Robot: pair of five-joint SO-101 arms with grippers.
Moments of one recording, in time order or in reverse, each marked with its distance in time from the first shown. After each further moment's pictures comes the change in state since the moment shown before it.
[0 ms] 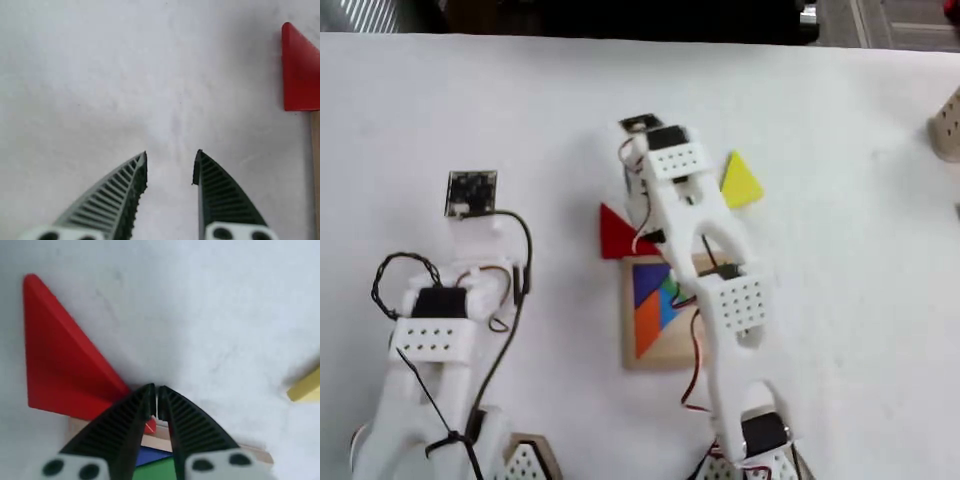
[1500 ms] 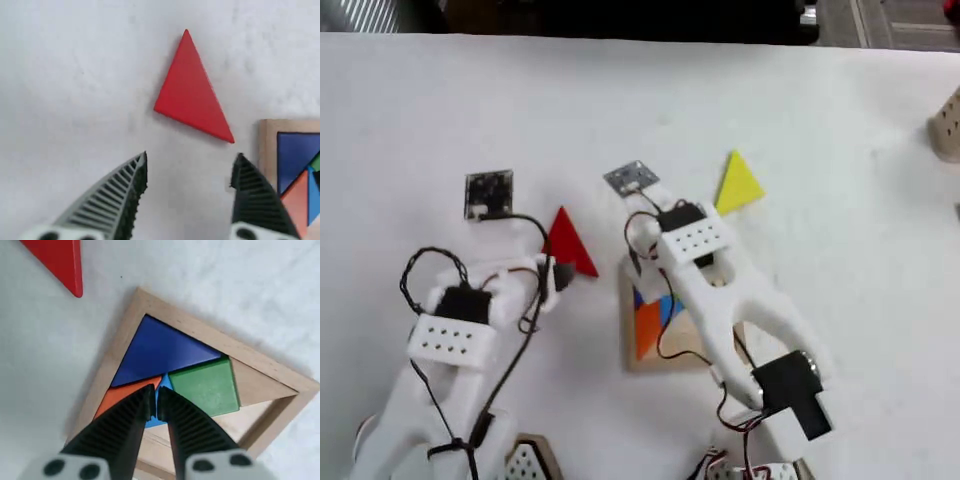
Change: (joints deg) left arm 9.2 0.0 0.0 -1.7 15.1; right arm -4.2 -52.4 69.7 -27.1 5.2
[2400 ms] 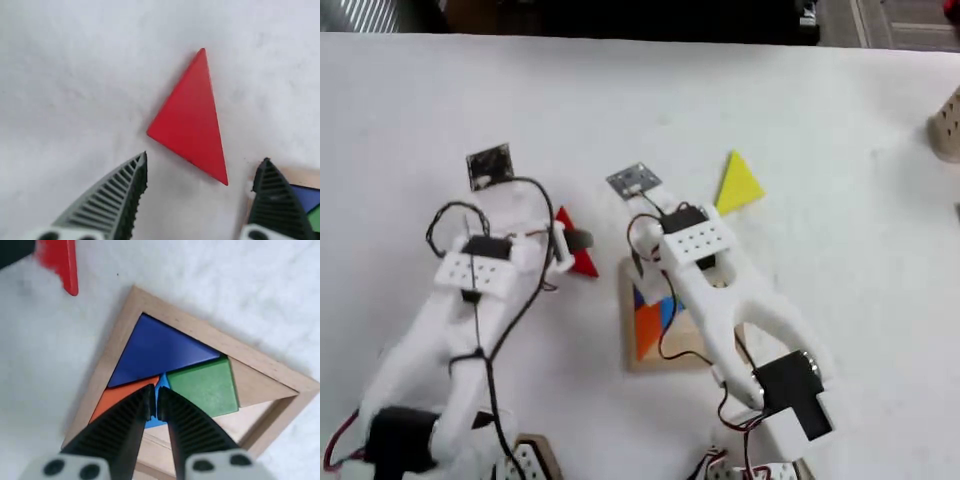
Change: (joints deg) left arm 0.5 28.2 -15.8 -4.7 11.1; right arm 0.5 0.0 0.8 -0.9 0.3
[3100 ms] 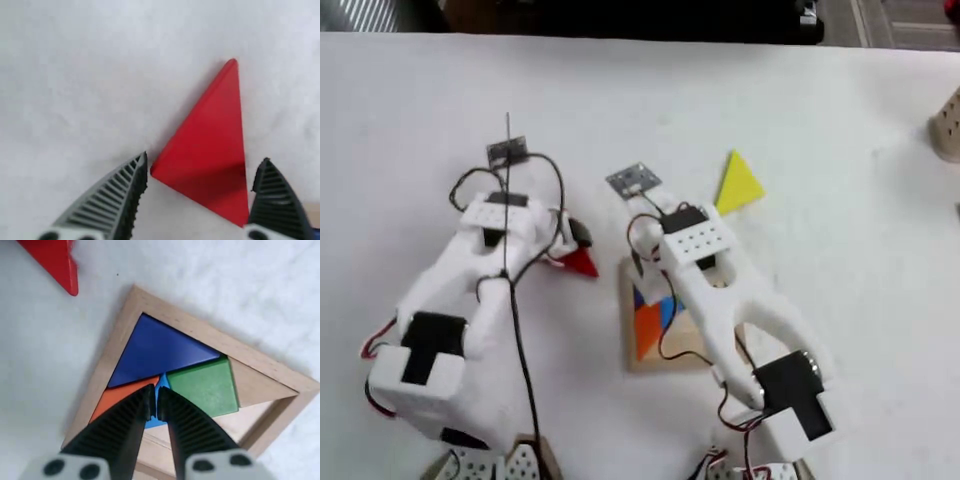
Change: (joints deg) left arm -1.7 26.8 -20.4 5.5 -2.1; right arm 0.0 0.0 0.0 0.0 0.0
